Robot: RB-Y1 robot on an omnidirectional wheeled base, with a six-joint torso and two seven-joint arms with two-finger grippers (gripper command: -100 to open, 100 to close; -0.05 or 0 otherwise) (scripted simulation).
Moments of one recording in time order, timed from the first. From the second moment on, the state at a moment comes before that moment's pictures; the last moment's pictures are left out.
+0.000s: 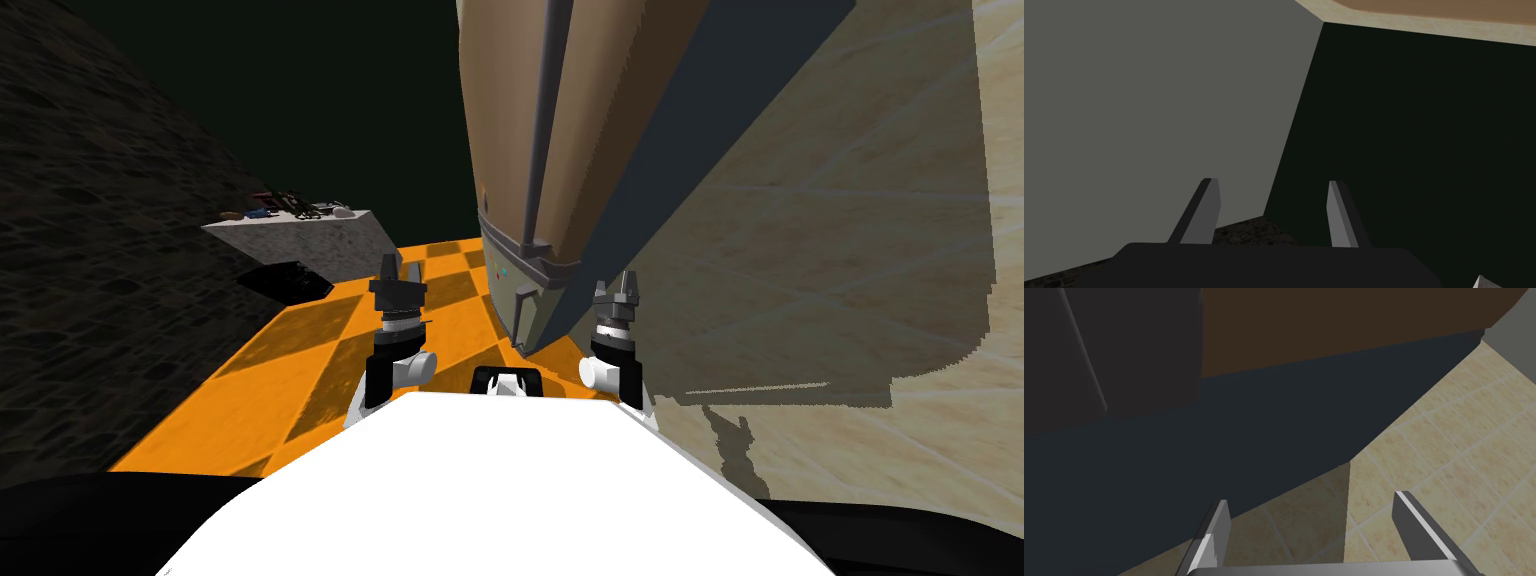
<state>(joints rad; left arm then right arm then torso) 0.50 0.01 0.00 -2.35 0.02 -0.43 0.07 0.47 -0.03 -0.01 -2.26 -0.11 -0.38 0.06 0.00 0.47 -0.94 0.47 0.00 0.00</state>
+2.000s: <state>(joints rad) 0.50 0.01 0.00 -2.35 0.02 -0.43 0.07 0.44 -0.19 -0.04 -2.25 0.21 -0.40 0.46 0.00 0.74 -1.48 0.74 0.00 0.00</state>
